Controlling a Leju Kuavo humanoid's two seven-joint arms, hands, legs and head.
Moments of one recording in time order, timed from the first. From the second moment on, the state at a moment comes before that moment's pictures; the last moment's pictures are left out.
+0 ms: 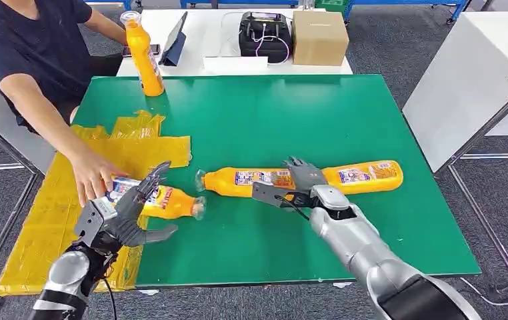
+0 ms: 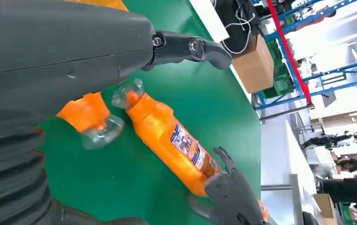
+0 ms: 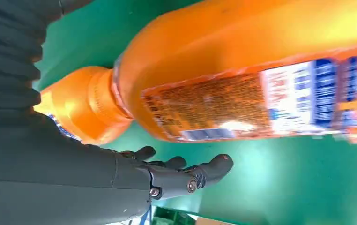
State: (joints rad) left arm -0.13 0.11 -0.12 -1.47 -0.08 -0.42 -0.26; right arm -0.70 0.07 0.61 -0.58 0.89 0.08 0.13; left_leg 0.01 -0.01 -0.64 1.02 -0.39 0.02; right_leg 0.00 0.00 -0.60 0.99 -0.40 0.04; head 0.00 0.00
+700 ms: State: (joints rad) left arm -0.18 0.08 -0.13 -1.45 -0.05 -0.45 -0.27; right arm -0.75 0.13 0.61 -0.44 0.94 0.26 0.10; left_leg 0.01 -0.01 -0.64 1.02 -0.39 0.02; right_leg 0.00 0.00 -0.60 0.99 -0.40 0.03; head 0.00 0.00
